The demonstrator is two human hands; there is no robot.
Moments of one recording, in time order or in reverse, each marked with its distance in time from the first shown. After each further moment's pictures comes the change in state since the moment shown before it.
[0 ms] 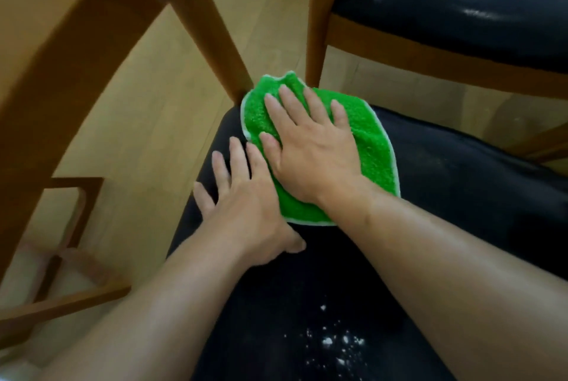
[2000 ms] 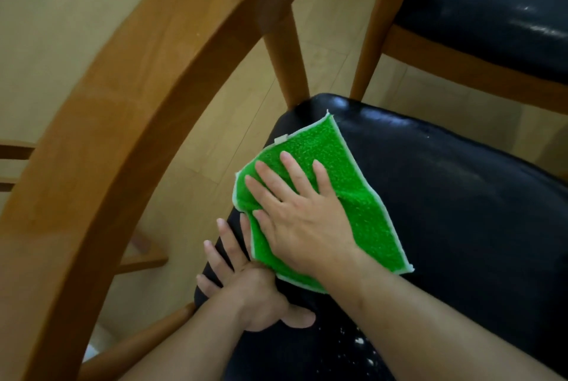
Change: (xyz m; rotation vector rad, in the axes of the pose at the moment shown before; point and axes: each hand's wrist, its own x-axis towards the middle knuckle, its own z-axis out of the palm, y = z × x) left_hand -0.047 -0.060 0.041 -0.235 -0.408 -0.314; right_hand -0.054 -0.068 0.015 -0.001 -0.175 -0.361
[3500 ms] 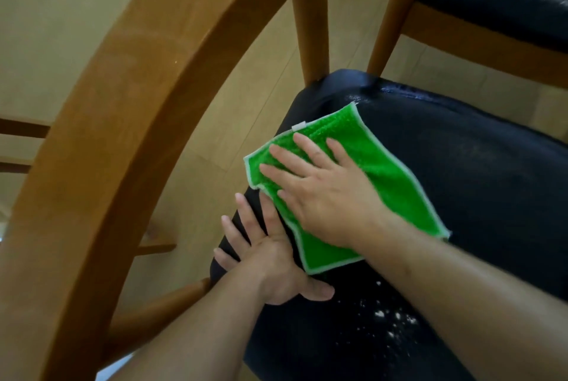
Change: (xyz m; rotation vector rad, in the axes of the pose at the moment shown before) left_hand 0.005 -0.010 0.008 -0.029 0.060 0.072; right_hand 0.000 0.008 -0.008 -0.037 -0.071 -0.099
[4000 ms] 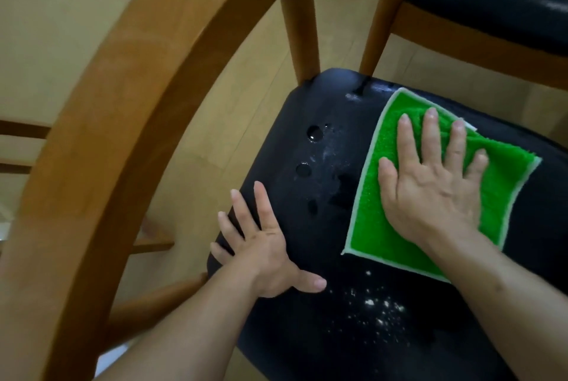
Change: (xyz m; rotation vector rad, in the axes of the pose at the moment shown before) left_hand 0.005 -0.001 0.007 -0.042 0.113 -0.048; right_hand -0.071 0.063 0.002 0.031 0.061 0.758
